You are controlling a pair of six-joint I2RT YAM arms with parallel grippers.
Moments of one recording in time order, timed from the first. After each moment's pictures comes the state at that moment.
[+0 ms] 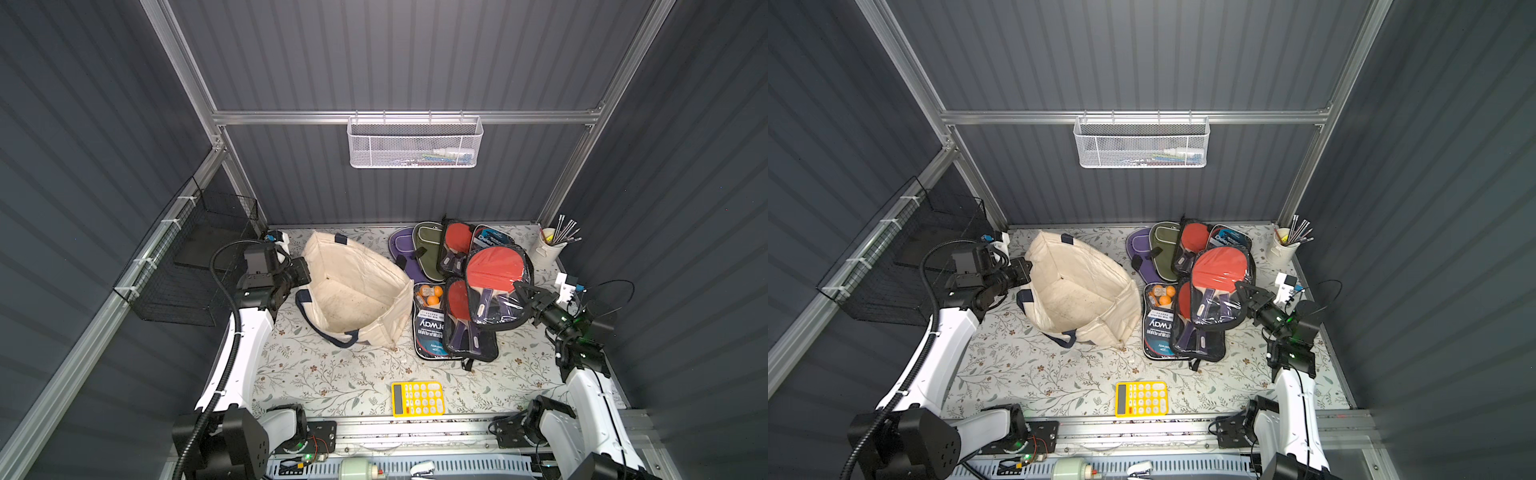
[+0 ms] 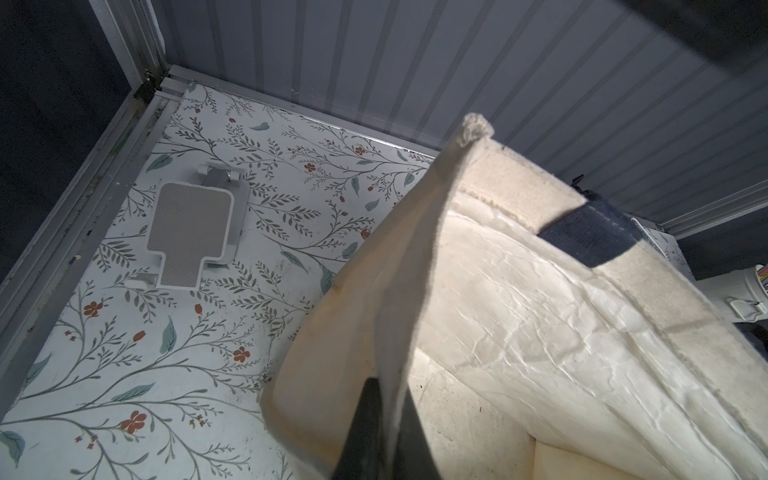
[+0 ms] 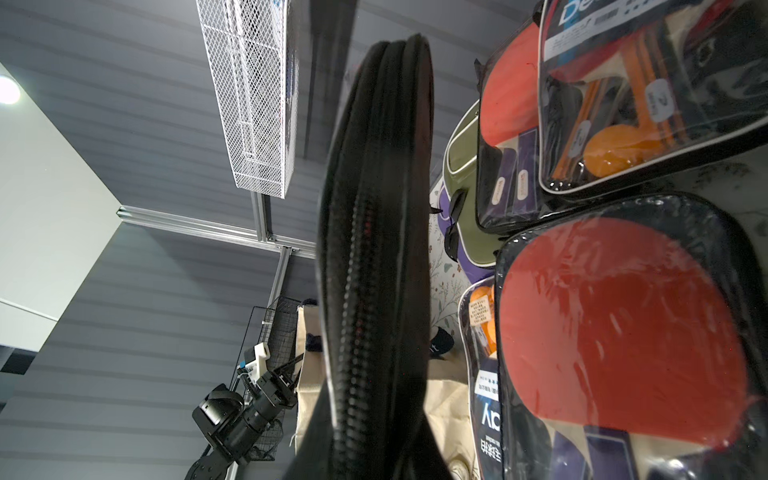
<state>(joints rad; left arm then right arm) 0.04 1.19 1.05 -0.44 0.24 -0.24 -0.38 0.78 0.38 0.29 -0.95 1.18</state>
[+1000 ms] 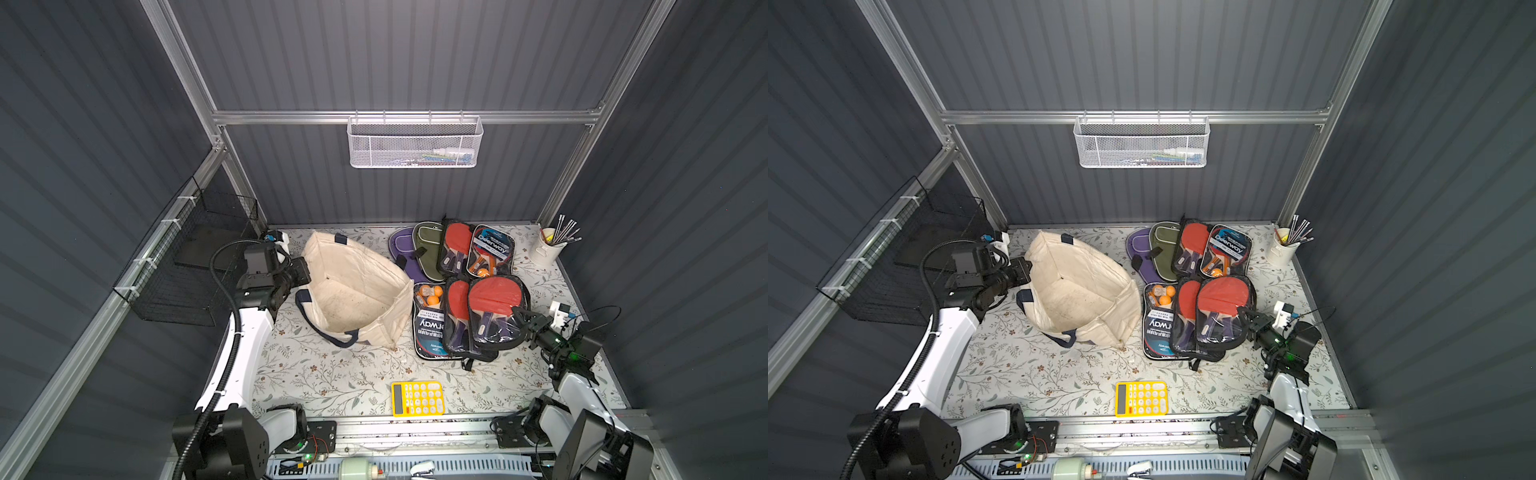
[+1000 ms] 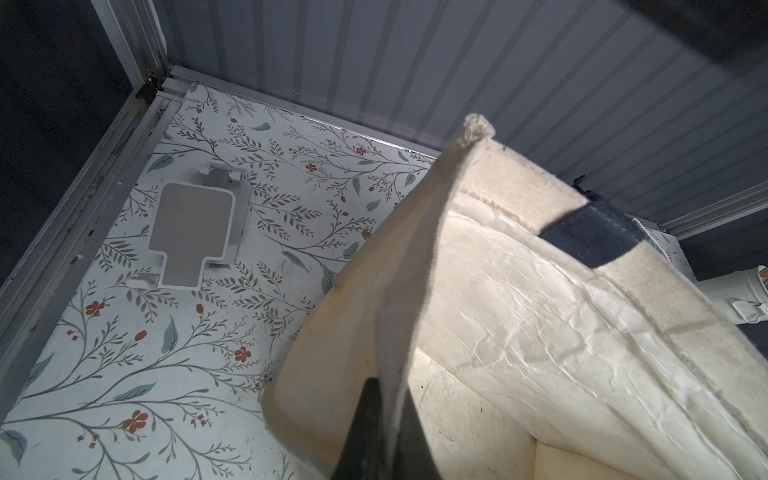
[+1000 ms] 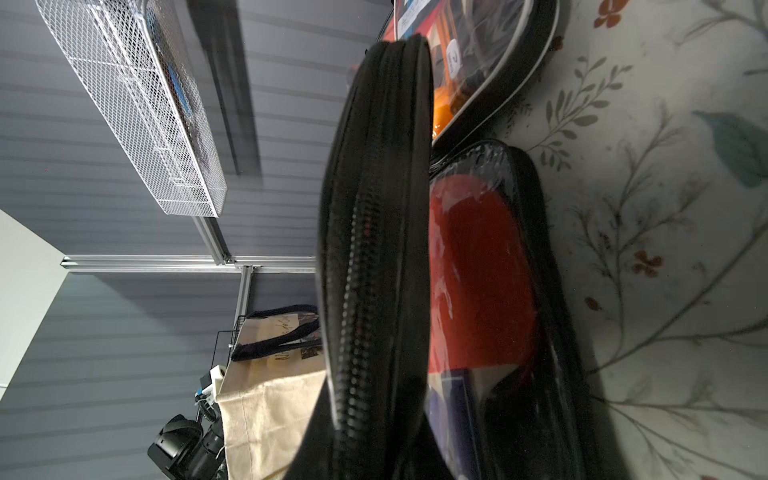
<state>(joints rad) 0.04 1.19 1.05 -0.44 0.24 -0.24 -0.52 0.94 0.15 0.42 -1.03 1.08</state>
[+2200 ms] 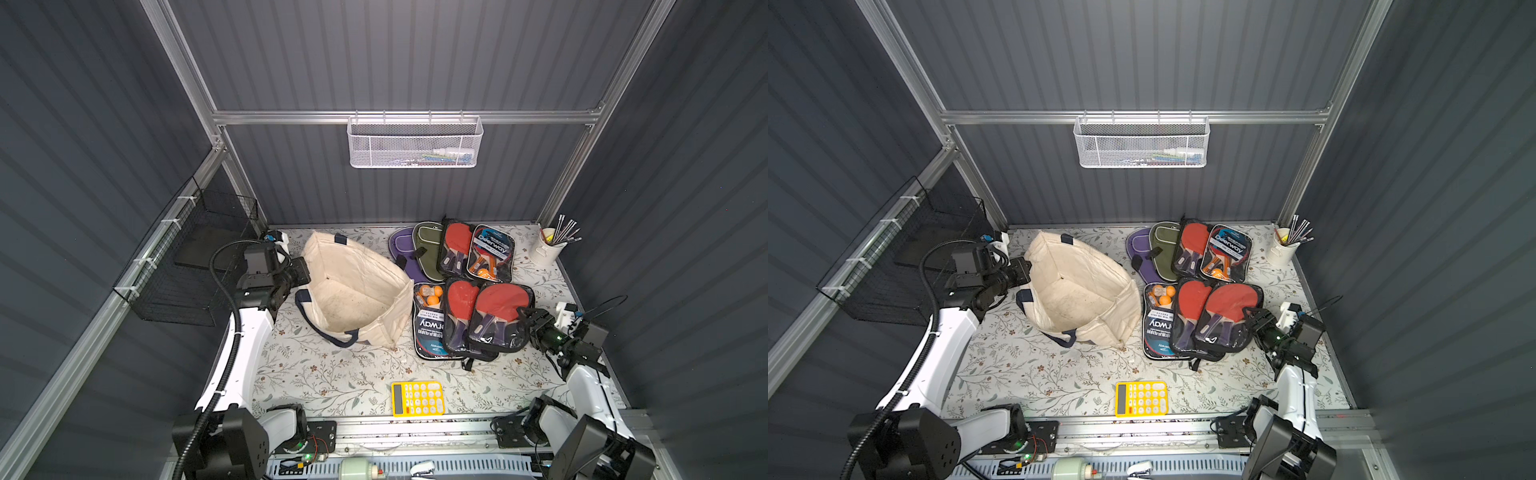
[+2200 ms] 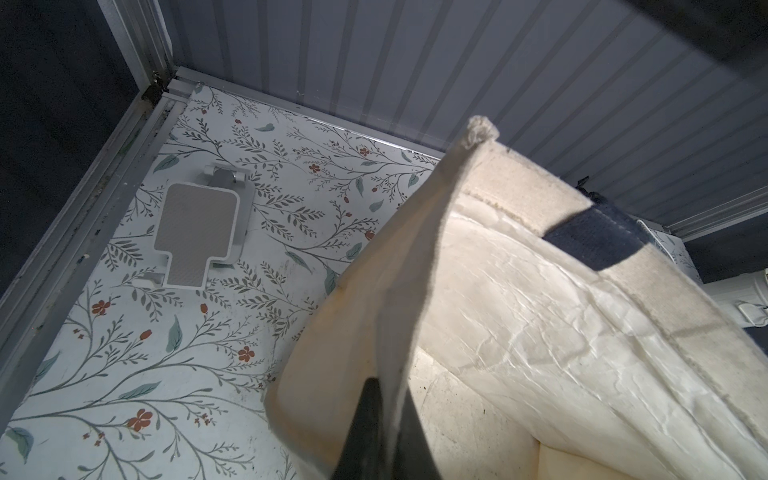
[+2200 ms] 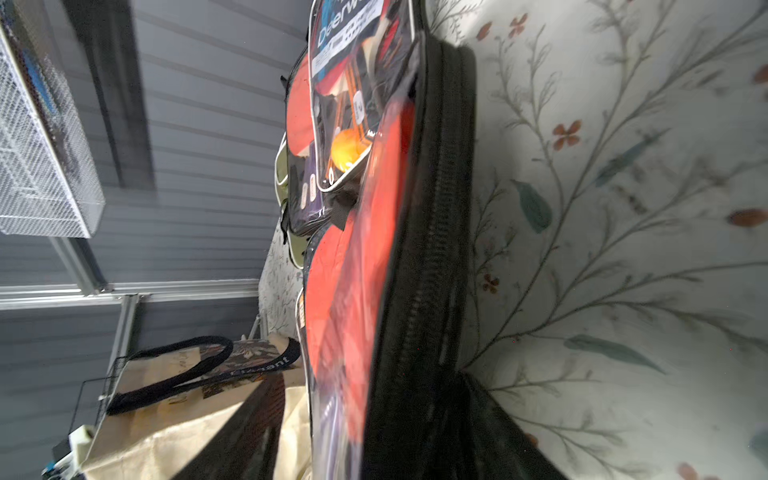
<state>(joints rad) 0.04 1.19 1.05 -0.44 0.23 -0.24 -0.55 0.90 0.32 -0.12 -0.80 0.68</state>
